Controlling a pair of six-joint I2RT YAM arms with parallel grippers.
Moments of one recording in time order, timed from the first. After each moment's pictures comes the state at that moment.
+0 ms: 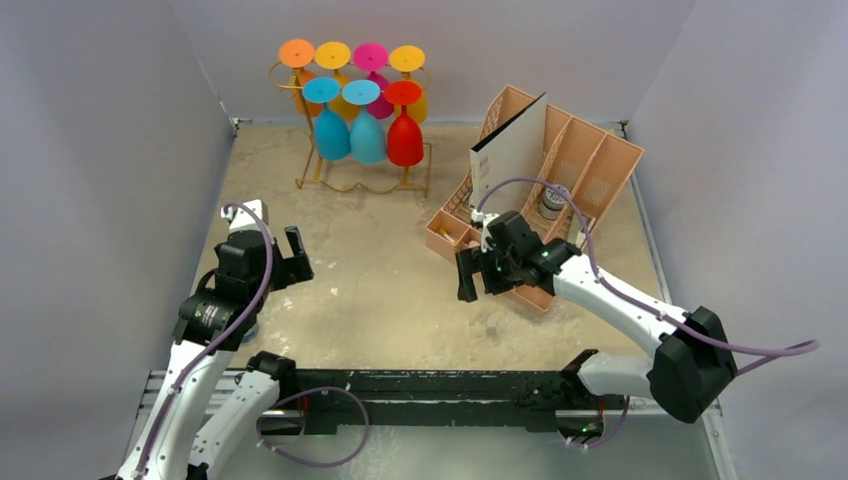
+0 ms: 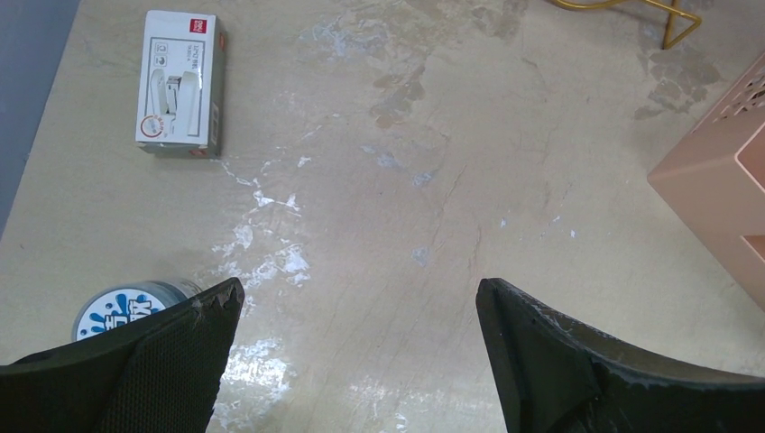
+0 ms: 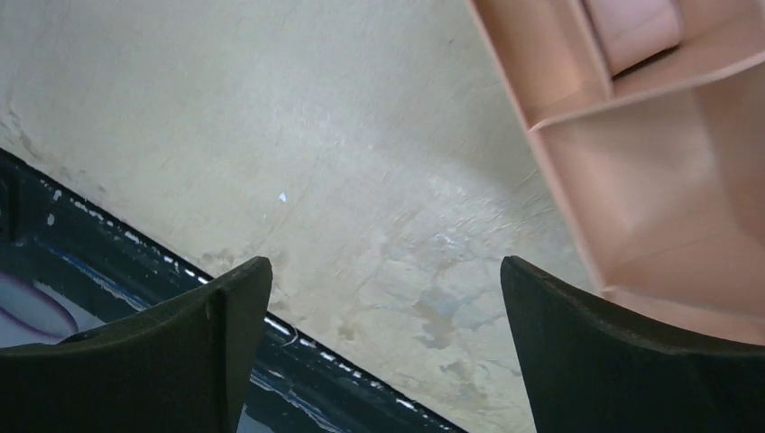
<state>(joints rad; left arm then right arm) -0.28 0.63 0.88 -0.90 -0.32 -0.41 0.65 1.27 0.88 -0.63 -0.14 0.33</state>
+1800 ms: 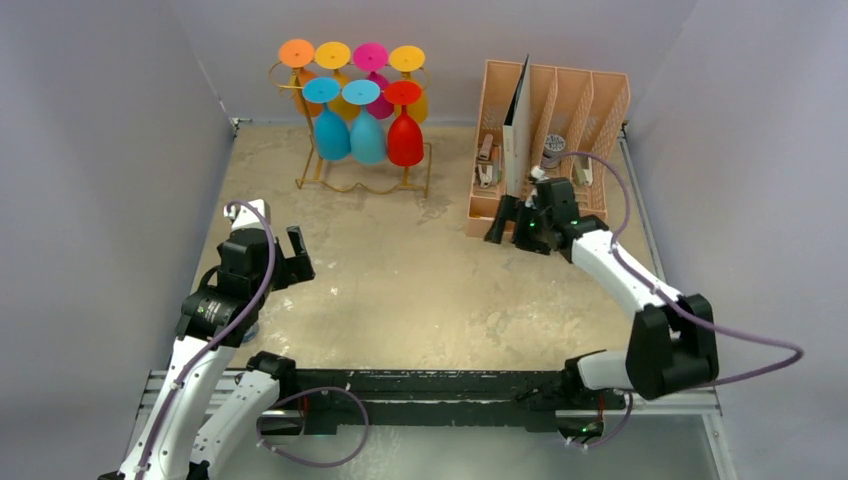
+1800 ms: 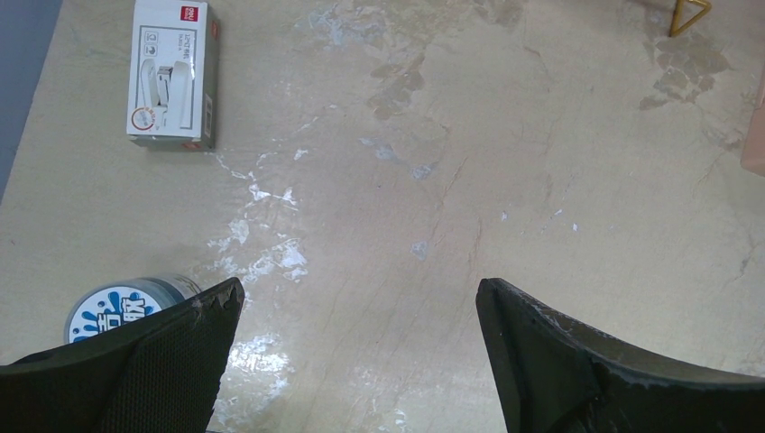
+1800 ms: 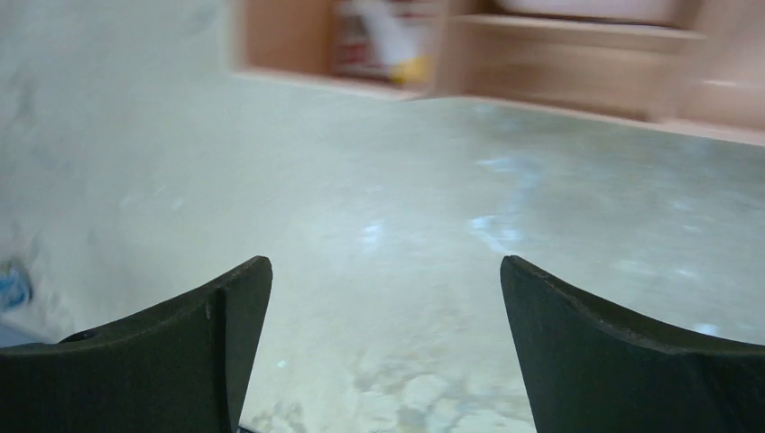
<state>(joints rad) -0.27 0.65 0.87 -0.90 -0.30 -0.41 0.19 1.39 0.90 -0.45 -0.20 0.47</state>
